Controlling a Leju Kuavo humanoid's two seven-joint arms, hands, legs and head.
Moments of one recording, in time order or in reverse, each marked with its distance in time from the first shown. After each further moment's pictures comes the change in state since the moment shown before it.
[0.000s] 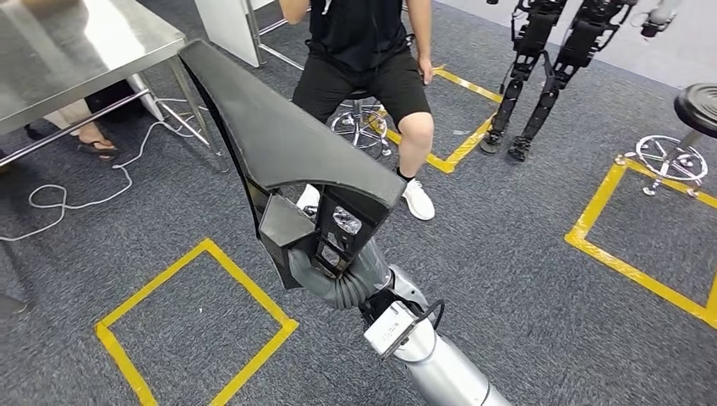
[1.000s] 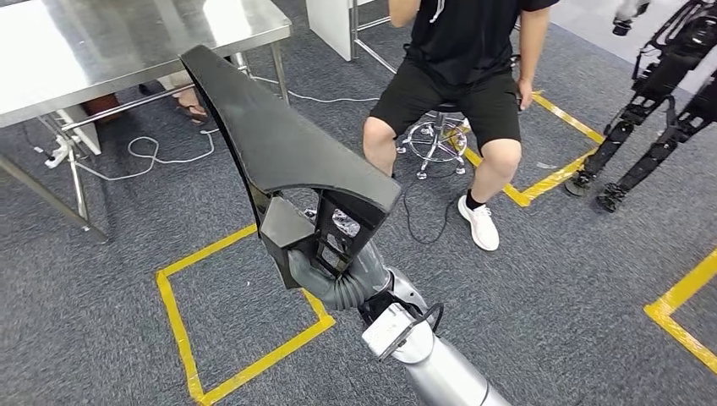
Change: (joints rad) left arm 0.003 0.006 0.002 0.000 0.020 0.002 -0.032; right arm 0.002 -0.005 0.010 0.008 0.000 -0.022 -0.005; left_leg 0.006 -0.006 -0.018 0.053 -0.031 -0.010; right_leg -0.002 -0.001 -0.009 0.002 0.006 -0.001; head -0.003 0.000
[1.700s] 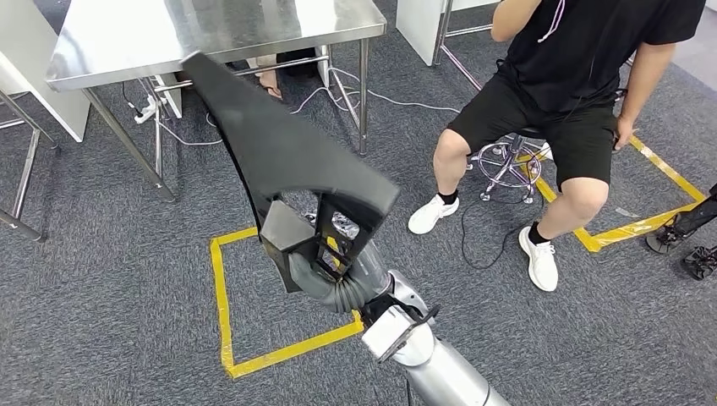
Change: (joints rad) left arm -0.002 -0.002 0.006 -0.001 0.011 -0.004 -0.010; right arm 0.005 -0.005 0.008 0.001 -0.003 -0.007 0.004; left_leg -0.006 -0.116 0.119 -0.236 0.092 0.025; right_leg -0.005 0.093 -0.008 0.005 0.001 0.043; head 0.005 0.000
